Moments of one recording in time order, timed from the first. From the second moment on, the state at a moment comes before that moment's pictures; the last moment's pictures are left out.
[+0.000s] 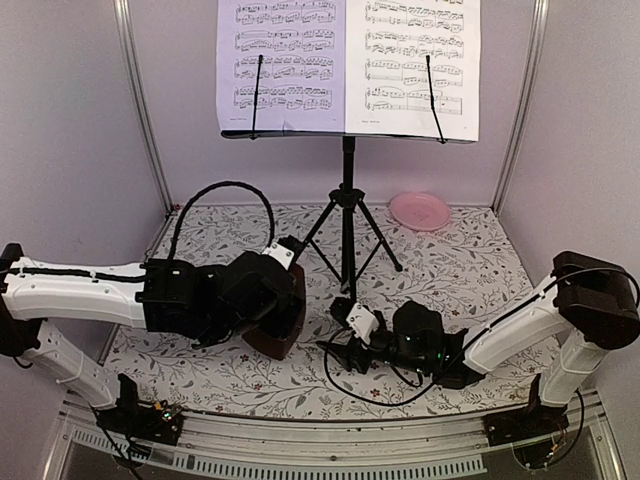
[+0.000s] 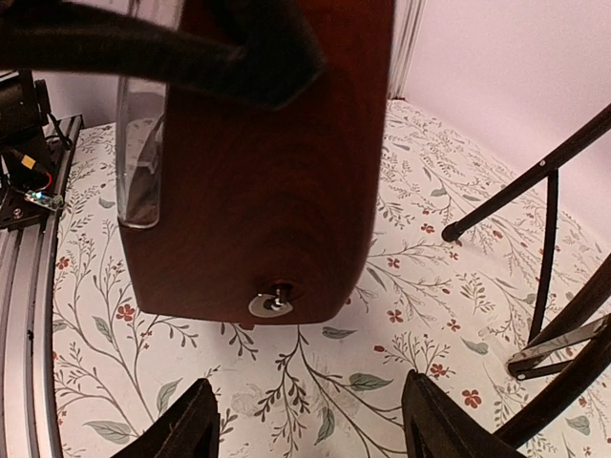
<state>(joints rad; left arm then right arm) -1.27 1.40 1.11 -0.56 -0.66 -0.48 1.19 1.70 0.59 0.85 0.15 -0.10</state>
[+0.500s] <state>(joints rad) -1.34 1.42 1.32 -0.69 -0.97 -0.26 1.24 1.81 0.57 1.23 0.30 -0.35</state>
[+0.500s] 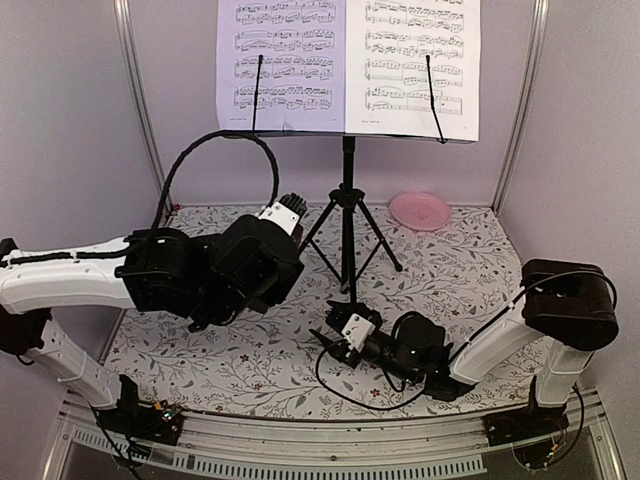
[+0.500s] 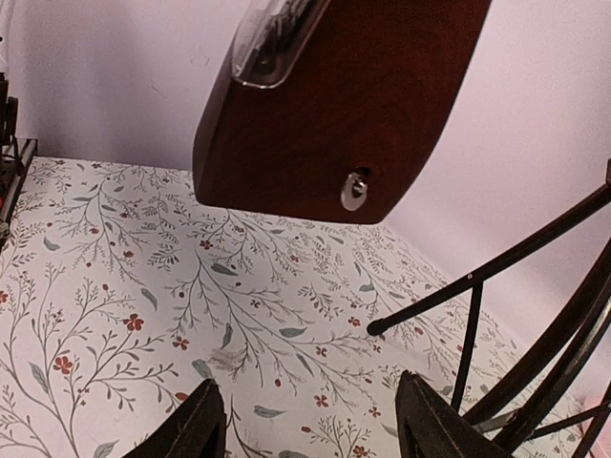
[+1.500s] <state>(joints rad) -1.37 1.48 1.50 -0.89 -0.97 -0.33 1.28 2.02 0.84 1.45 0.38 -0.58</state>
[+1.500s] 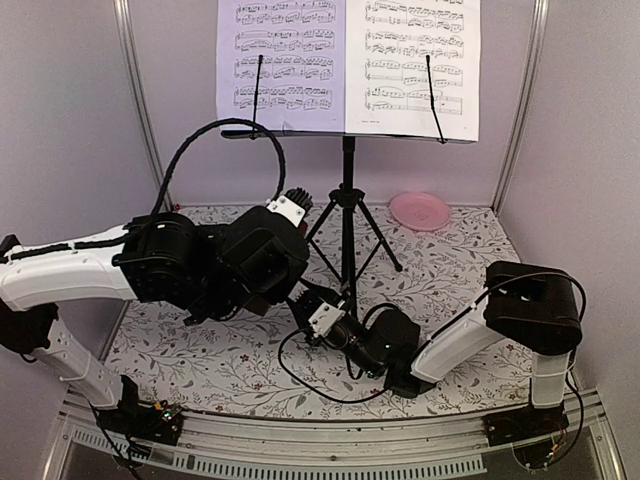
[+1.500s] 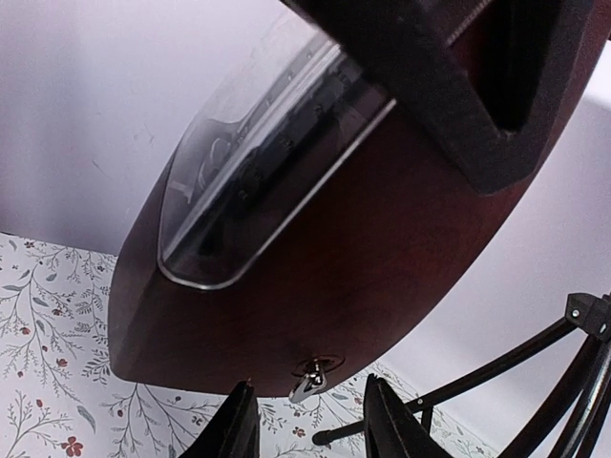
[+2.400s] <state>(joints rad) -1.38 1.48 1.50 -0.89 -0.96 -0.35 1.28 2.06 0.88 1.46 0.45 -0.64</state>
